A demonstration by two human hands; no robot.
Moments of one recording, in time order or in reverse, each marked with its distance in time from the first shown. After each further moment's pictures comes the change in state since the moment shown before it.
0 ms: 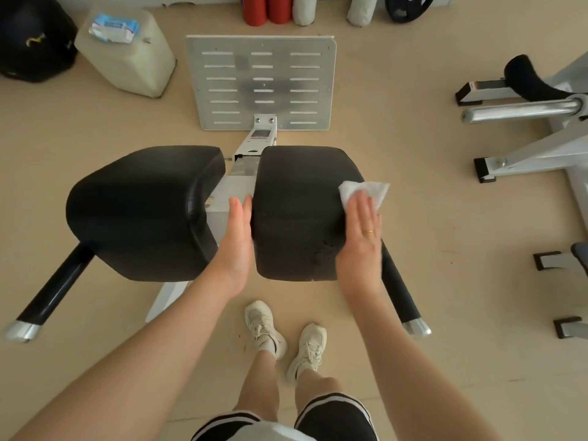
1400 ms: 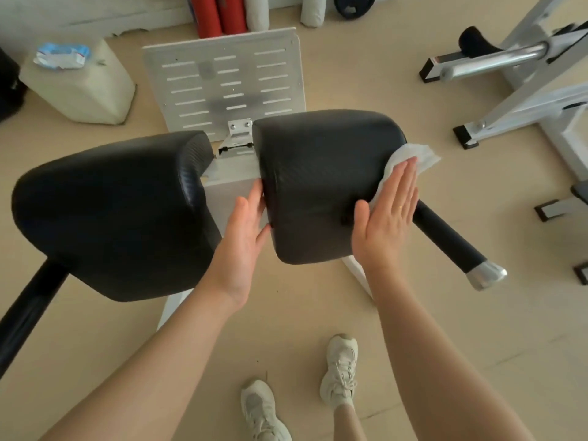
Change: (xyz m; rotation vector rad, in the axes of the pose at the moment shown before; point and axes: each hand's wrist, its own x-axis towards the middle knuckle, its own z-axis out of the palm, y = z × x) left_hand -0.005 -0.053 -0.042 0.083 -0.285 0.284; right_hand -0.037 0.015 0.068 -0.137 0.312 0.102
